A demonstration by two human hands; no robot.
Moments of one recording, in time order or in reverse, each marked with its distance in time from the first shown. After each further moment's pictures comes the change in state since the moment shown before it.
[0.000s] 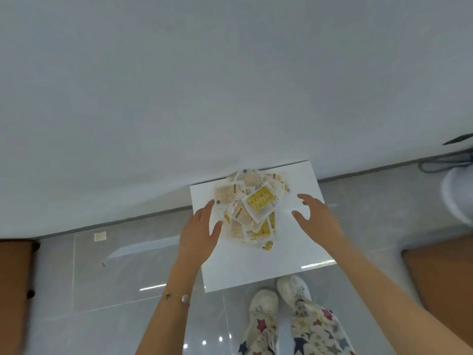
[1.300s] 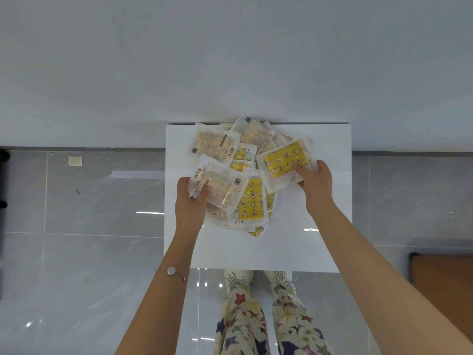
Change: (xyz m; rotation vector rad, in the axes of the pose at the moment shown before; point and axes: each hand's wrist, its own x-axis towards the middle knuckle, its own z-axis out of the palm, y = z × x) left_hand 0.069 -0.028 0.156 -0.863 0.274 -0.563; right_hand 0.155 0.056 0.109 0.925 0.018 0.387
